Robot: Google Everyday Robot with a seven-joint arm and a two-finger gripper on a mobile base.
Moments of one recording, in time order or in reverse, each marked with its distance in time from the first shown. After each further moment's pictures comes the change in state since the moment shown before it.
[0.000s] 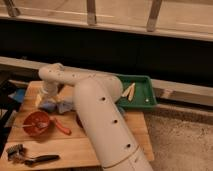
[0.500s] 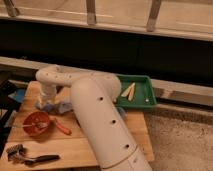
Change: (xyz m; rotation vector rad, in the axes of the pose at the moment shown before) arm 0.002 0.000 0.005 0.048 -0.008 0.018
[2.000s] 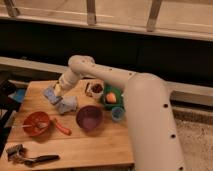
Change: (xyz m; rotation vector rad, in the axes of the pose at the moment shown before) arm 0.056 -0.060 -0.145 -0.258 -0.171 -0.028
